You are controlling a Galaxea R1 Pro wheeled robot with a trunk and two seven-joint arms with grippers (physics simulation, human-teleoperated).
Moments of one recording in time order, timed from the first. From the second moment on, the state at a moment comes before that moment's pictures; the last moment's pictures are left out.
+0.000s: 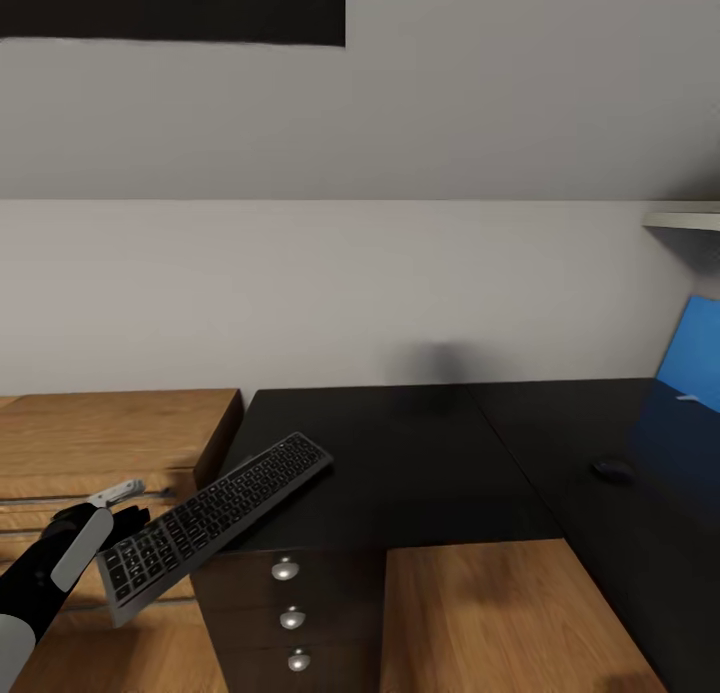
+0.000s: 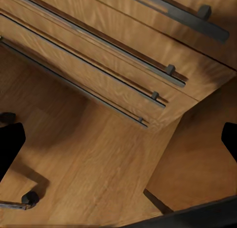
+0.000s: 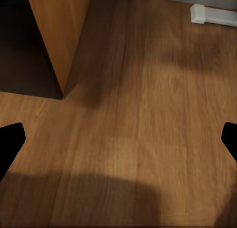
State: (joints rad) left arm -0.59 0.39 -0.04 -0.80 0.70 0.60 0.42; right arm -0.20 -0.04 0.43 0.02 -0.24 -0.76 -0.01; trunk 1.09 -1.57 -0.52
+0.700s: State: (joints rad) left arm -0.59 0.39 -0.04 -0.80 0.70 0.60 0.42; right arm -0.20 -0.04 0.43 0.02 -0.24 -0.76 -0.01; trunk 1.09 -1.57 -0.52
